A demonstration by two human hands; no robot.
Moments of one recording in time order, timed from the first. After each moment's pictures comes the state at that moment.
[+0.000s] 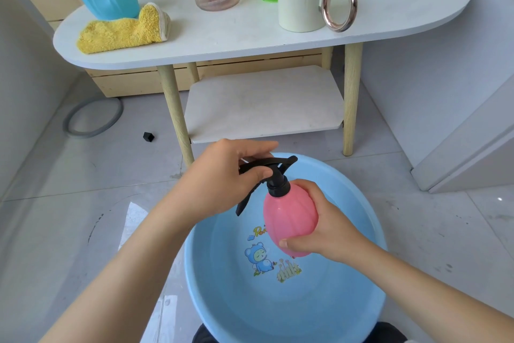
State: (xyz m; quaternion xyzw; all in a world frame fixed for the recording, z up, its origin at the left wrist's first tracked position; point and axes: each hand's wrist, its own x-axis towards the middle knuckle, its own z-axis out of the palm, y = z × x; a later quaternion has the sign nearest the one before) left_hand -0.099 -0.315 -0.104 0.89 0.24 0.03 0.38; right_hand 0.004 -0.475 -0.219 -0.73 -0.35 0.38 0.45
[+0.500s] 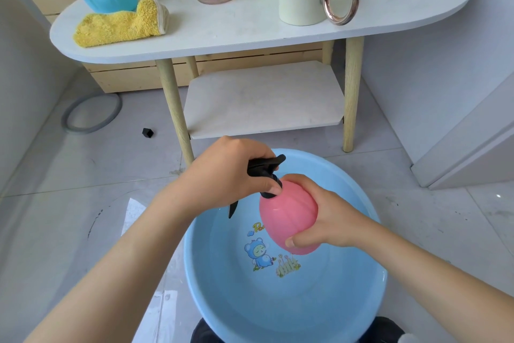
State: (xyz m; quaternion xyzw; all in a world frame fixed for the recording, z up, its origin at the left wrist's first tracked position) left_hand -0.092 -0.311 -0.108 0.93 0.19 -0.01 0.31; right_hand 0.021 -0.471 -0.203 -0.73 -0.41 0.42 0.36
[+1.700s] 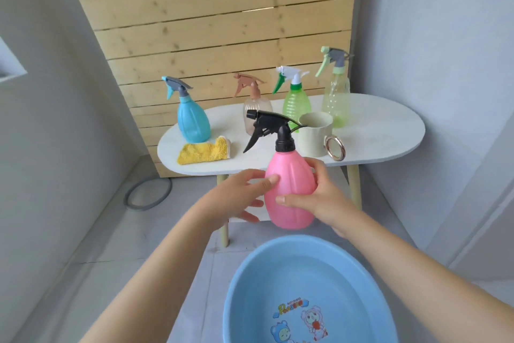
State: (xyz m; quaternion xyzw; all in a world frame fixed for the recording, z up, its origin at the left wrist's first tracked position) left_hand -0.111 -0.284 0.029 0.75 0.32 0.04 0.57; right_hand 0.021 -0.409 -0.016 -0.68 -0.33 0.30 0.58
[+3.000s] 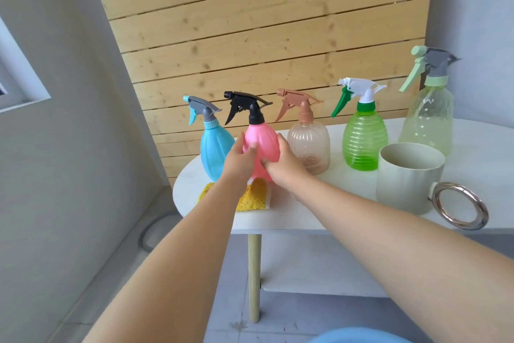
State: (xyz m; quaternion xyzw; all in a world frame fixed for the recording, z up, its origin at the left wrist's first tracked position) left_hand 0.014 -0.045 -0.017 0.66 0.40 0.34 0.54; right_hand 0.086 -0.119 -0.025 -0.73 -0.39 0.20 0.52
